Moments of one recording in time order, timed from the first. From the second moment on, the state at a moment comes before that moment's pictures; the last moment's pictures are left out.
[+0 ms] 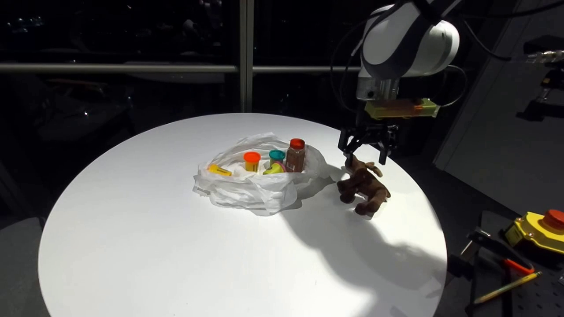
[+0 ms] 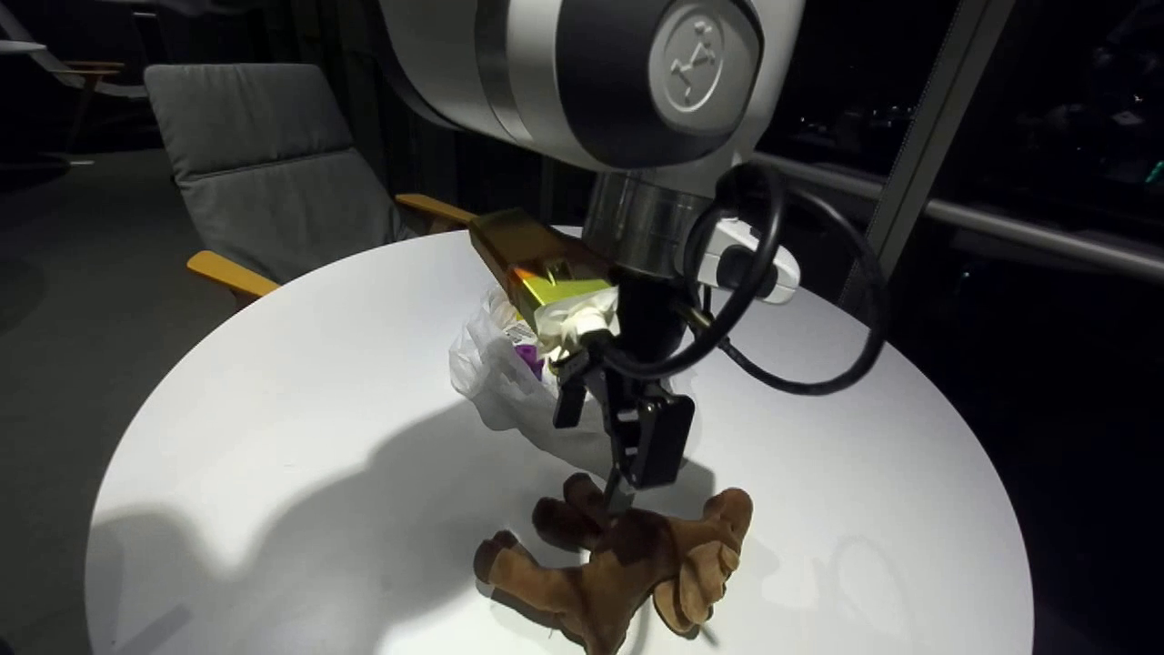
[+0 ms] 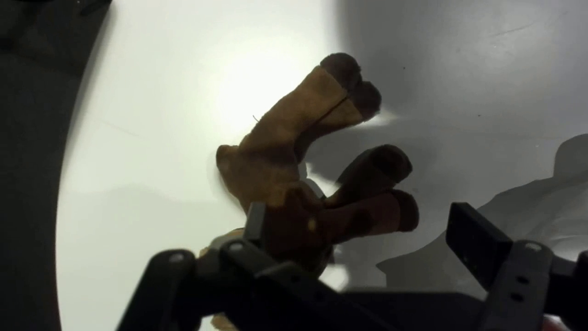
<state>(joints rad) -0.04 0.40 -0.18 -2.20 0.12 2.40 0.36</state>
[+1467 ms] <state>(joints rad) -0.06 0.66 -0.25 -1.99 0.13 2.43 0.57</state>
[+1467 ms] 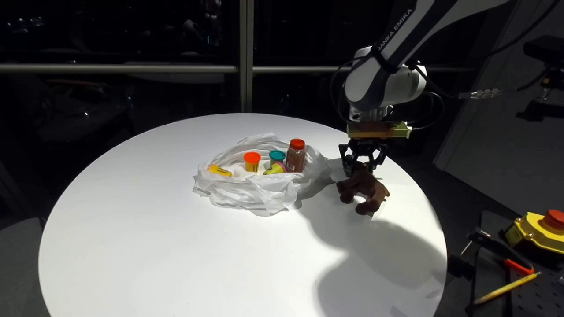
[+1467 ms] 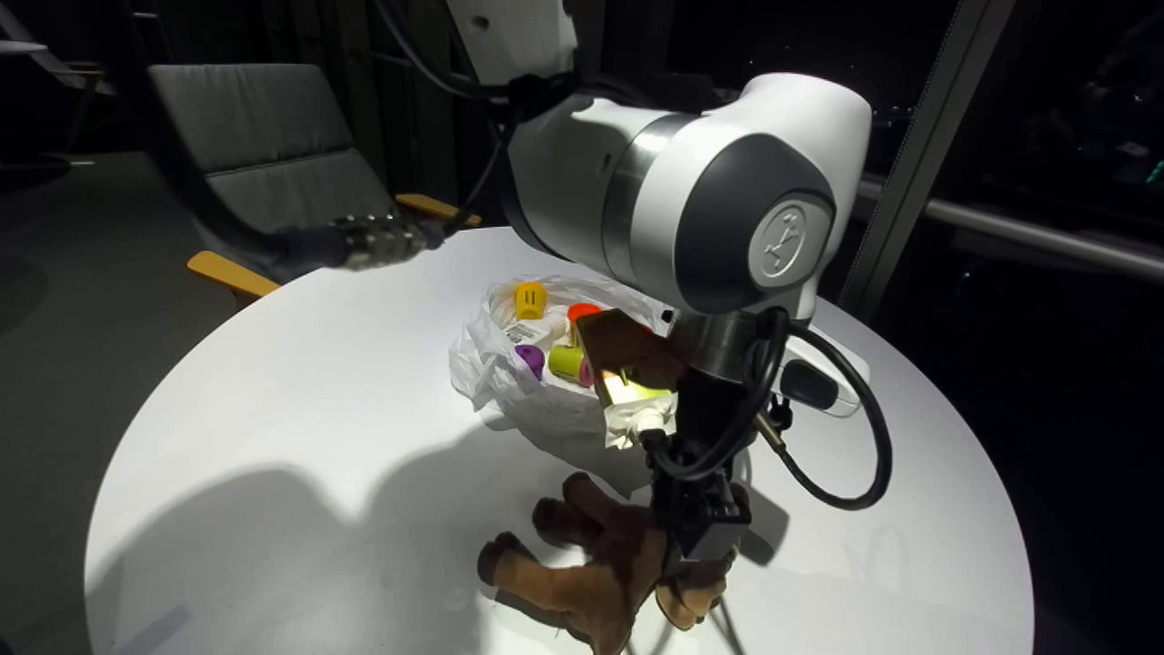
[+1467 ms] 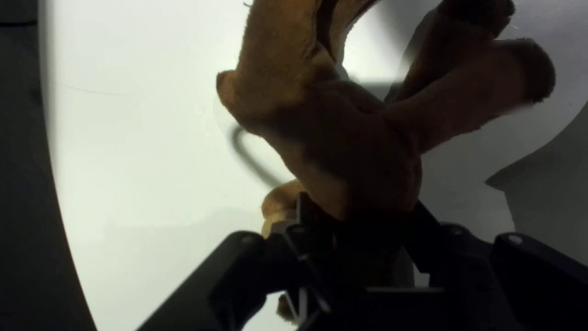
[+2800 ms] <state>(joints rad) 0.11 0.07 -0.15 -2.24 -0.35 2.70 0.71</state>
